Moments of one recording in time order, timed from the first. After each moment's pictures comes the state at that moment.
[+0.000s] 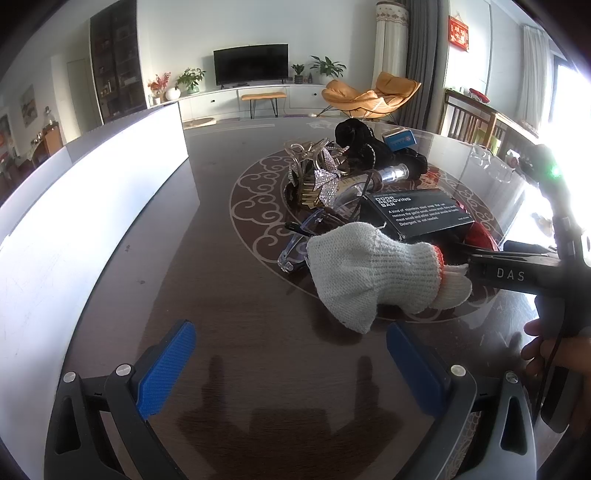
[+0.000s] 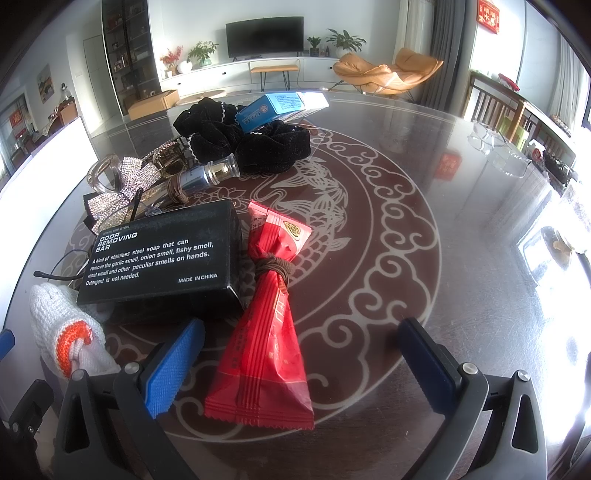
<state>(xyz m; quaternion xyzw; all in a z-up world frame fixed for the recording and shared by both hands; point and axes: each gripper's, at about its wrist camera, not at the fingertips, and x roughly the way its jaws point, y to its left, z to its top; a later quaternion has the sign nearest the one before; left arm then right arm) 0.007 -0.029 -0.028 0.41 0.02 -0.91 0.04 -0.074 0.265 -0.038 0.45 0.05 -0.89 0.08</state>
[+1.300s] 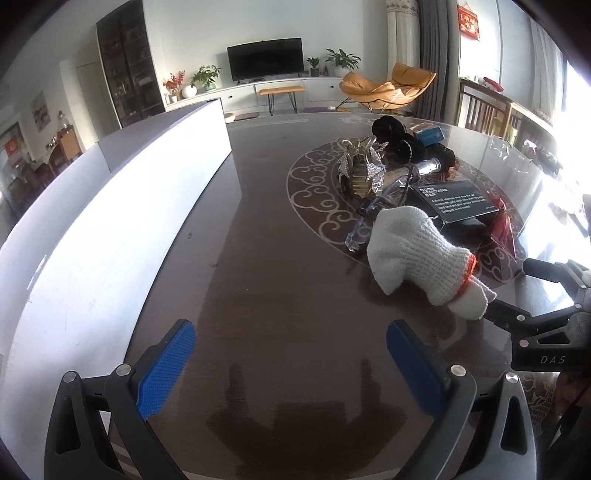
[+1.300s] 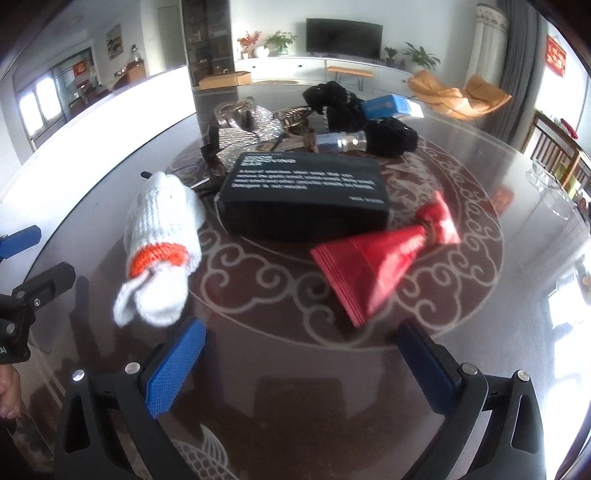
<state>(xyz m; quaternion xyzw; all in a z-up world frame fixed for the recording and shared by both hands) 0.037 -0.067 -0.013 0.42 -0.01 -0.90 0.07 -0.008 0.234 -0.038 0.44 0.10 -0.87 0.19</state>
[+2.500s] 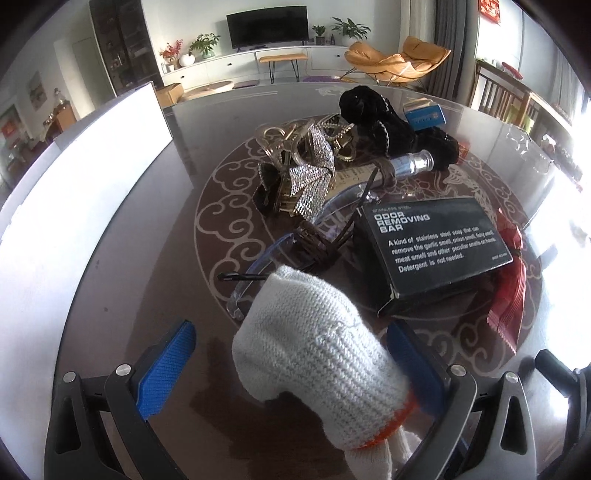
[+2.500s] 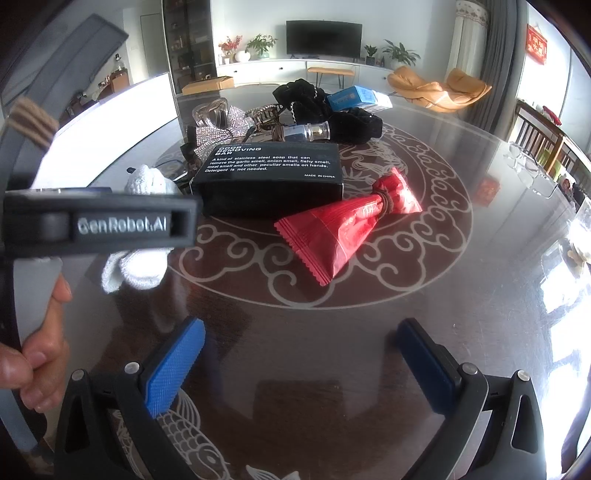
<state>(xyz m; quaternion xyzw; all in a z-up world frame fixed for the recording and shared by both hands) -0.060 0.007 -0.036 0.49 0.01 -0.87 0.09 0.001 0.245 -0.039 0.44 0.09 -0.88 0.17</state>
